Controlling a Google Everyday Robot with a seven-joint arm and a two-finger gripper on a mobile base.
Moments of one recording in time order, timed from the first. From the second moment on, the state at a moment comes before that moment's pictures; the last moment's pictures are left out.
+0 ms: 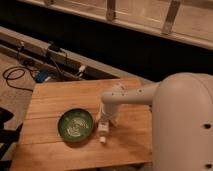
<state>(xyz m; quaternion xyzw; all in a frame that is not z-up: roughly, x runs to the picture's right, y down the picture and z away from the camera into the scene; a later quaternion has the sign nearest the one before) 0.004 0.207 0.850 -0.30 0.22 0.70 0.61</state>
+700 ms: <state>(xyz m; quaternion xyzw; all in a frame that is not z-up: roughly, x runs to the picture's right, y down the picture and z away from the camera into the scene) 0.009 0.193 0.836 -0.28 0.21 0.71 0.61</state>
